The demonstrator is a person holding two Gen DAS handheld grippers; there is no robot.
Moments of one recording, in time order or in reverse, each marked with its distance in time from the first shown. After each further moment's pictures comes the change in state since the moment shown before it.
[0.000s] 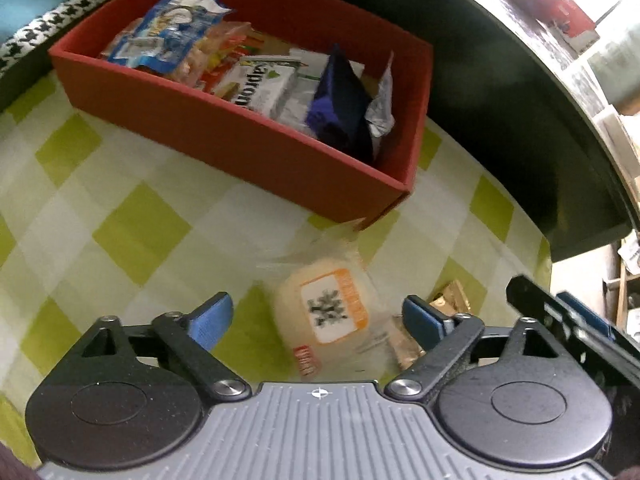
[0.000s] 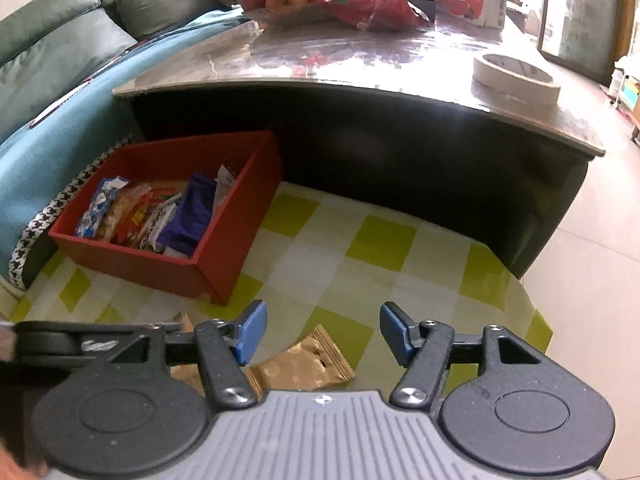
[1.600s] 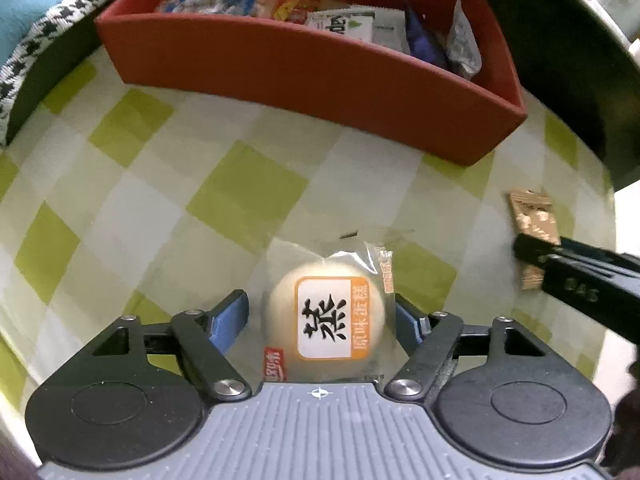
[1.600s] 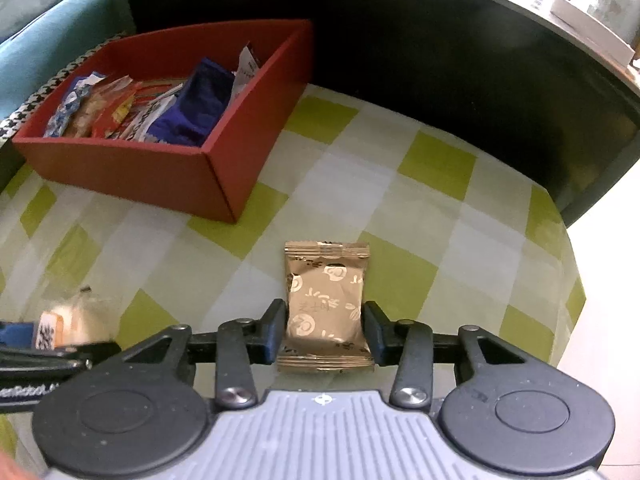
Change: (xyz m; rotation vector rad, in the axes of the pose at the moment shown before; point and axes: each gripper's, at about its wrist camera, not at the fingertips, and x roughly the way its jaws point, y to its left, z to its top) left arm 0.011 0.066 -0.021 0.161 0.051 0.118; right arm 0.060 0.051 -0.028 -0.105 0.186 -0.076
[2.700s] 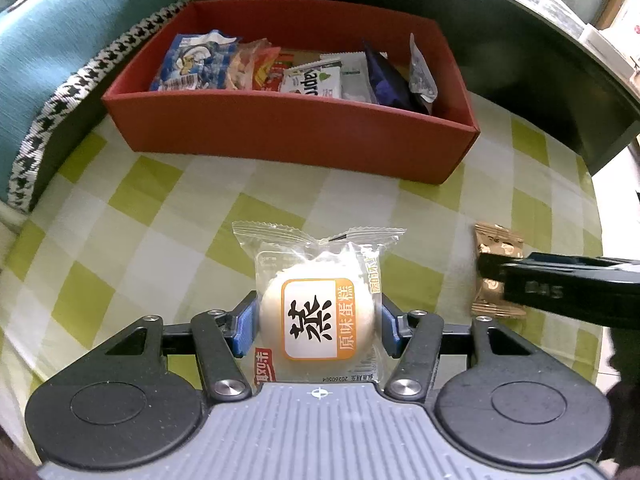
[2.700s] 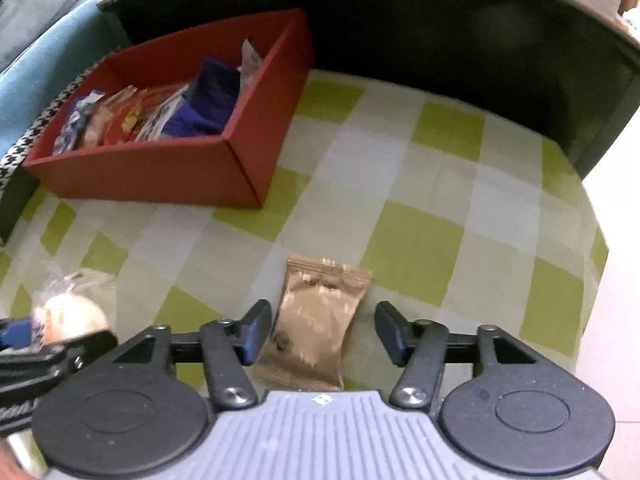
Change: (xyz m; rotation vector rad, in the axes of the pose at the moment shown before) left arm -0.035 -0.005 -0.004 0.124 -0.107 -0.002; right arm 0.005 0.018 -0.003 0.114 0.021 0.025
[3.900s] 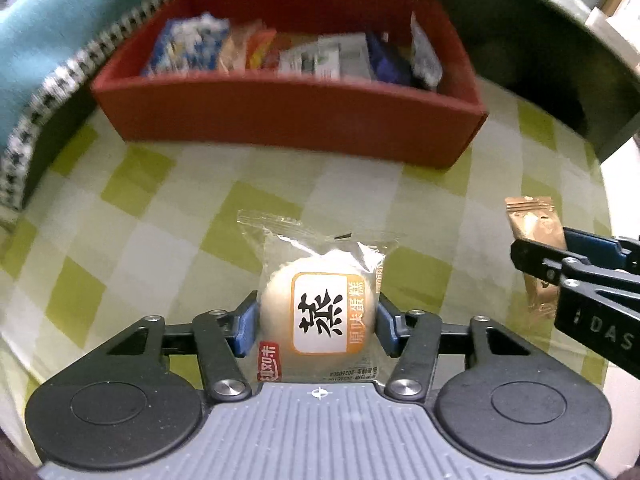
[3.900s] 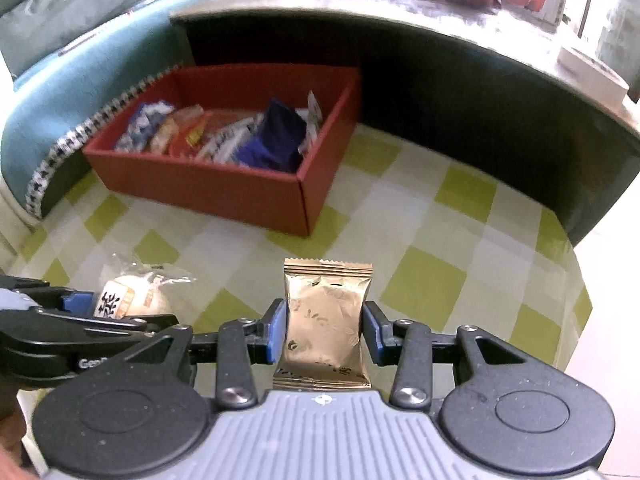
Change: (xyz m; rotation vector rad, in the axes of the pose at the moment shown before) left arm 0.005 -0.003 0.003 0.018 0.015 0.014; right arm -0.059 0.017 -0.006 -0.125 -0.131 0.062
